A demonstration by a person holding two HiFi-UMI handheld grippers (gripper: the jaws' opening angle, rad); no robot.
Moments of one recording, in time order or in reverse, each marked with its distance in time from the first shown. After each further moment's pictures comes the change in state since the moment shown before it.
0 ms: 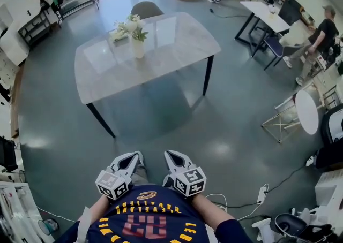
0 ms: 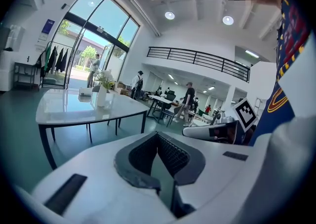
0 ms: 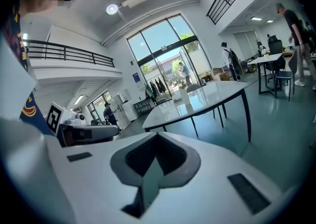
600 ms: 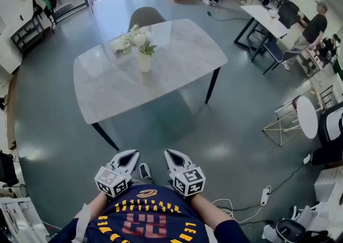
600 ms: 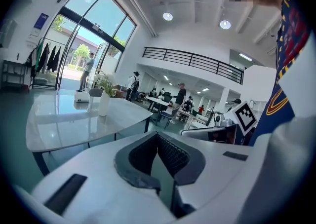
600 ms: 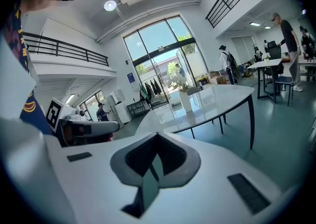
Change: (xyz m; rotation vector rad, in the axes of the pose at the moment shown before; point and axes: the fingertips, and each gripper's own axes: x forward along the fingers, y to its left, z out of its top) left arm 0.030 0.132 0.070 0.020 -0.001 -0.090; right arm 0.132 0.008 0.059 -0.009 -0.019 -0.076
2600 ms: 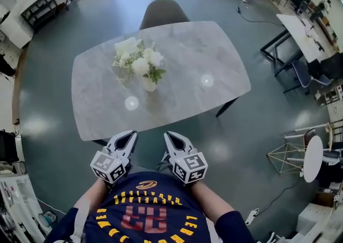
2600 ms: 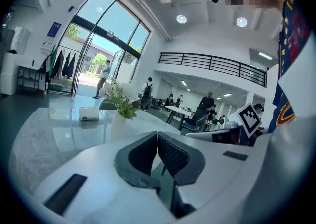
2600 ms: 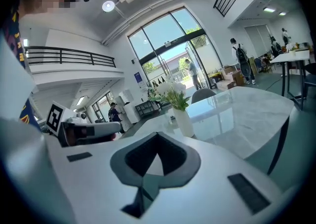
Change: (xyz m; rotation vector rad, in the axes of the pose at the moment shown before) left arm 0.199 0.177 0.142 -0.046 -0.081 0.196; right arm 0.214 -0.156 0.172 -0.025 0.032 0.168
